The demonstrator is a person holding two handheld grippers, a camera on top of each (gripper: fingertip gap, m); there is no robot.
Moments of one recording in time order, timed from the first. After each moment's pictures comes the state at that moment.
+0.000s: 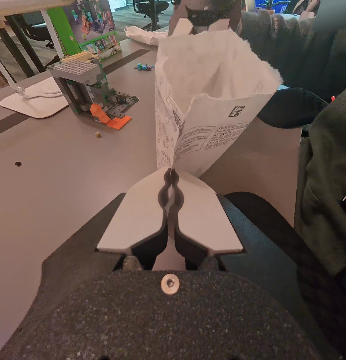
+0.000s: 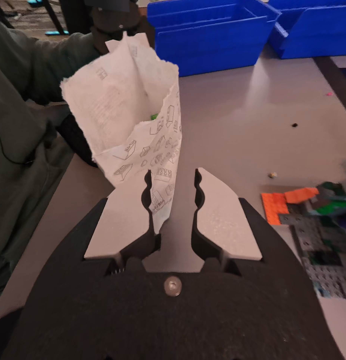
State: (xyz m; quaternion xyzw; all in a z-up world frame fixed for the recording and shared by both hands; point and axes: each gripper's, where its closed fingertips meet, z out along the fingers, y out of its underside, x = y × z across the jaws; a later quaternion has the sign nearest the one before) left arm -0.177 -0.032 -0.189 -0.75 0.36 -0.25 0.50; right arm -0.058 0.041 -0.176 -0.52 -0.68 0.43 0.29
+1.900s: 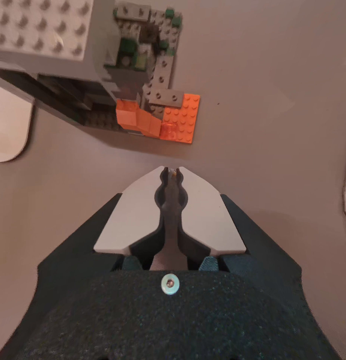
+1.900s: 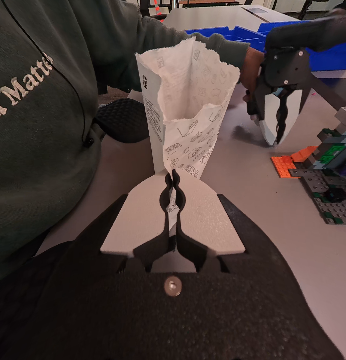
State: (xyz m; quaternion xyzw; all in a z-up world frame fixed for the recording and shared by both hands) left arm -0.138 0.173 -0.279 -0.79 0.54 -0.15 0.26; right arm 0.040 0.020 -0.185 -0.50 -0.64 0.47 0.34
